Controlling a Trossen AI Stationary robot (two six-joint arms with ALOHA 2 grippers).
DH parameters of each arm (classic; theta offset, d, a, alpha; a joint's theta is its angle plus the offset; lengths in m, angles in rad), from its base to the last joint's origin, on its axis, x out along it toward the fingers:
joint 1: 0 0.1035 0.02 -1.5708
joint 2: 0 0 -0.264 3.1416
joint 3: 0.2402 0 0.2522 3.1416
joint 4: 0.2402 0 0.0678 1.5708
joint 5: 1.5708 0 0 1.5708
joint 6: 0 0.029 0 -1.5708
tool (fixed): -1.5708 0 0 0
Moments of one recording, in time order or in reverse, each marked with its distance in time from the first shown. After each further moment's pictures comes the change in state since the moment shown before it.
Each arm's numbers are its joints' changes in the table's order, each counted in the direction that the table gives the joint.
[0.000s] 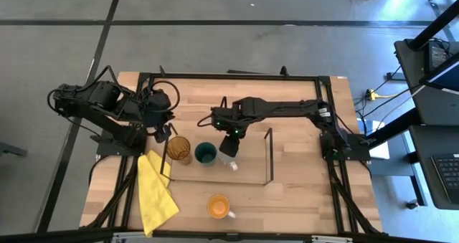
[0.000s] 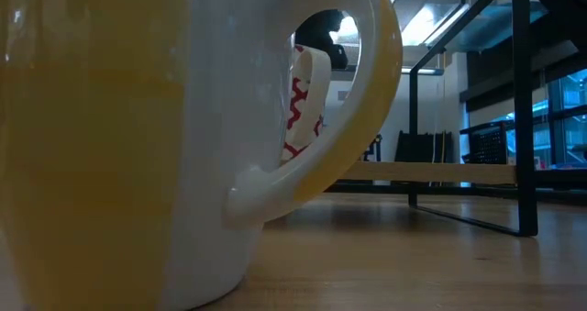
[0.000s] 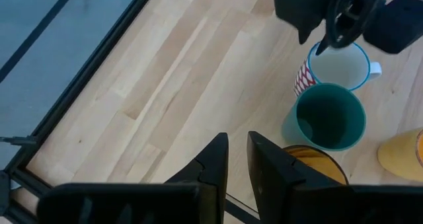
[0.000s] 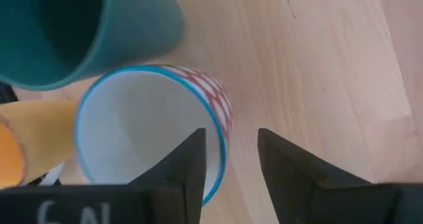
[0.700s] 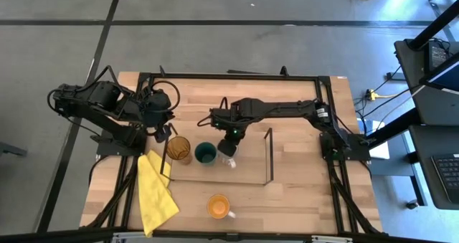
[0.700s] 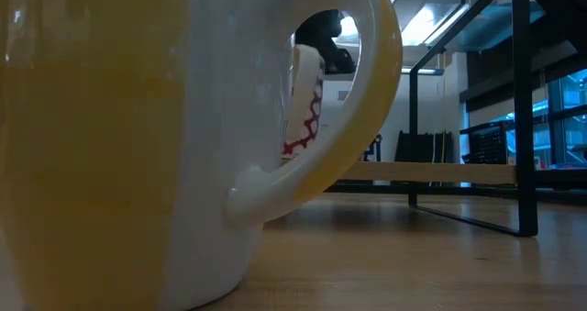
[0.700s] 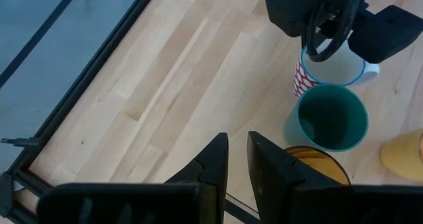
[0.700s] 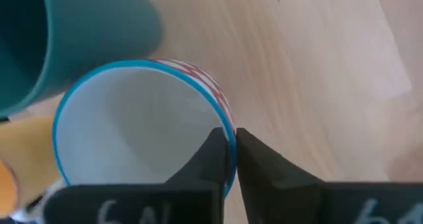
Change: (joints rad) left arm 0.000 0.000 0.000 0.000 0.006 0.011; right arm -0.003 0.021 0.001 0.014 -0.006 0.115
